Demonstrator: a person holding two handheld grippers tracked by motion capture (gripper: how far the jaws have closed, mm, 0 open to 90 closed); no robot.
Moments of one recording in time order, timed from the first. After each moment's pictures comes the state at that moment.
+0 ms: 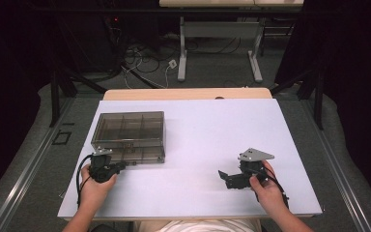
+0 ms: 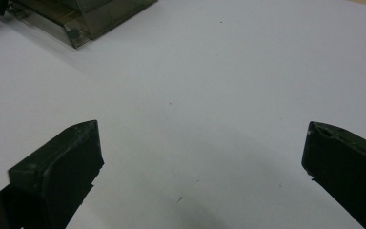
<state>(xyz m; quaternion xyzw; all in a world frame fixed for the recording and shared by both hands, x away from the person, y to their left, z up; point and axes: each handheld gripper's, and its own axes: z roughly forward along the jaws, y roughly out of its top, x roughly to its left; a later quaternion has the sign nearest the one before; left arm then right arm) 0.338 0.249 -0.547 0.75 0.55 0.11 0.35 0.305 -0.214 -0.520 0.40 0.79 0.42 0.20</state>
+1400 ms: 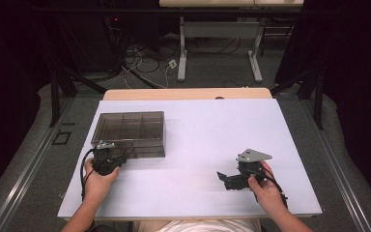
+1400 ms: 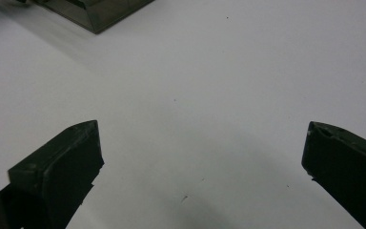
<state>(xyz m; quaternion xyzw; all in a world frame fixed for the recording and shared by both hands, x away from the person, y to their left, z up) 0.358 0.249 -0.551 0.74 0.56 0.13 0.35 0.305 -0.211 -0.522 0.40 0.79 0.42 0.19</state>
